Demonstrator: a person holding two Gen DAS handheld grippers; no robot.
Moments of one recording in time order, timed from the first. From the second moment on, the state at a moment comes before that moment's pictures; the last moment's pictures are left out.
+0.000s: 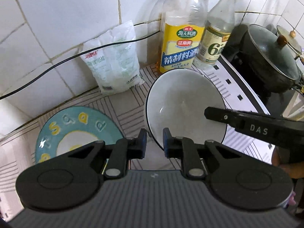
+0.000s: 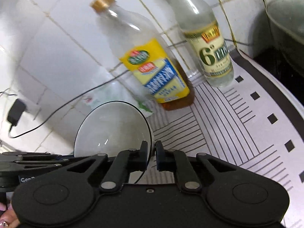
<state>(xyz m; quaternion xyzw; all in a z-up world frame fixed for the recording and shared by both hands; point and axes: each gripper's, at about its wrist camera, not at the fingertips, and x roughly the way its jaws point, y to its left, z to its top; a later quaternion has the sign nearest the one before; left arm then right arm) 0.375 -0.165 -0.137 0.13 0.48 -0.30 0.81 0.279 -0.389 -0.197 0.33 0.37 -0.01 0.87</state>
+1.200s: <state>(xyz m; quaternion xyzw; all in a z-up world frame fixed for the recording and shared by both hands) 0.288 -0.097 -0.173 0.00 0.62 -0.19 0.76 0.203 -0.309 -0.157 0.12 0.42 0.09 0.90</state>
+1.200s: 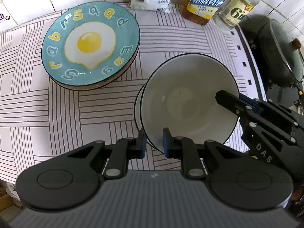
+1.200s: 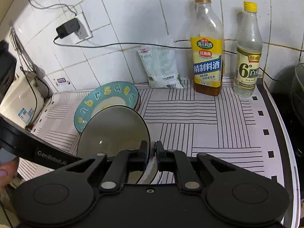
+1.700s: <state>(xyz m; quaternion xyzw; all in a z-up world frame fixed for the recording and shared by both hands) 0.301 -0.104 -0.187 0.03 0.65 -0.19 0.73 0.207 -0.279 -0.164 -0.01 0.42 0.08 0.90</state>
